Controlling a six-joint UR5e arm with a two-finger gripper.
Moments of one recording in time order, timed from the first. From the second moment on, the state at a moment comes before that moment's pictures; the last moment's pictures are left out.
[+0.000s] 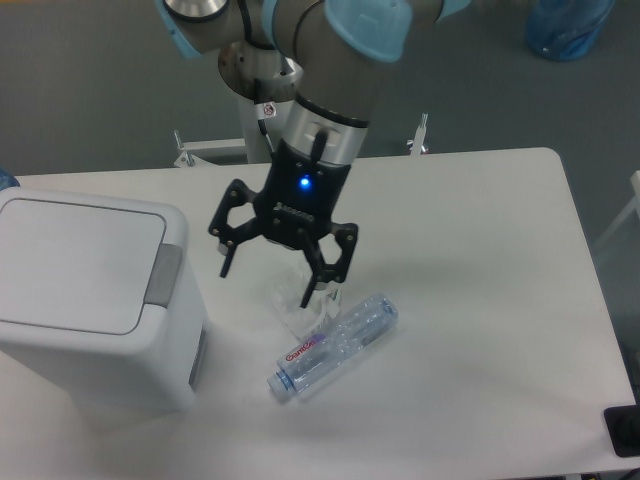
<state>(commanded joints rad) 2.39 -1.74 -1.57 -0.98 0.99 0.51</state>
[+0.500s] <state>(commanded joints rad) 2.36 -1.74 -1.58 -0.98 1.00 0.45</state>
